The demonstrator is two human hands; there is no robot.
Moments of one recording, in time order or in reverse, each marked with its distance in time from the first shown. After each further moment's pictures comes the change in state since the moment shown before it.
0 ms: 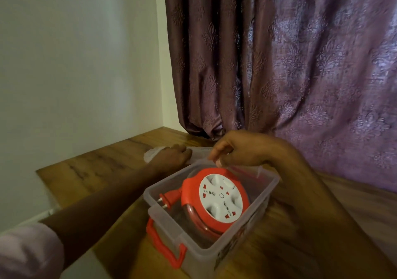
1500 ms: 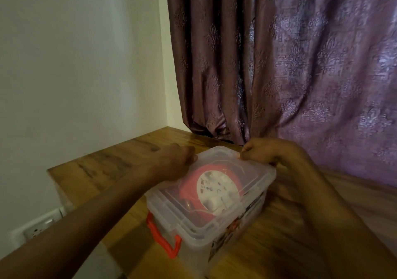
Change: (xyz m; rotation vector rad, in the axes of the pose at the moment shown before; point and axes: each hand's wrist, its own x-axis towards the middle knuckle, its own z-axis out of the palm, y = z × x) left_hand -0.061 0.051 -0.100 -0.161 -0.134 -0.209; right_hand 0.005 0.049 0.002 -0.028 -0.055 0.426
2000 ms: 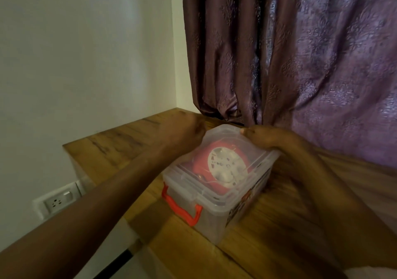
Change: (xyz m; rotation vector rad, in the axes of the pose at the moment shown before) left_hand 0.002 -0.015 0.008 0.002 0.404 0.019; right_hand 0.030 -0.008 0.032 -0.066 0.101 -0.018
